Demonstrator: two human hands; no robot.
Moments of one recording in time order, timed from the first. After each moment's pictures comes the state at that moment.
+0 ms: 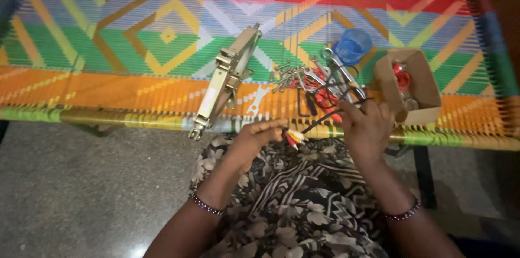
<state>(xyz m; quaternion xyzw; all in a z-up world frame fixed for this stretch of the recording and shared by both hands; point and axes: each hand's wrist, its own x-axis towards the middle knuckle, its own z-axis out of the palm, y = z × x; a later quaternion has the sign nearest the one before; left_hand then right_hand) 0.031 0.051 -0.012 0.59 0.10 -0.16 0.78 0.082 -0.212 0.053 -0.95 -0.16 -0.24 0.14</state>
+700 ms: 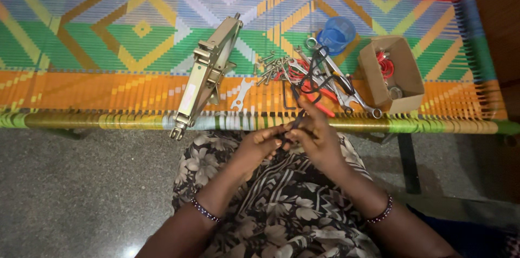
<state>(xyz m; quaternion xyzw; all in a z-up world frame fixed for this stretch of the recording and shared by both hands) 0.019 0.012 -0.037 0.56 0.08 -0.25 0.79 0.051 -0.185 0.012 -0.73 -0.15 0.11 0.66</state>
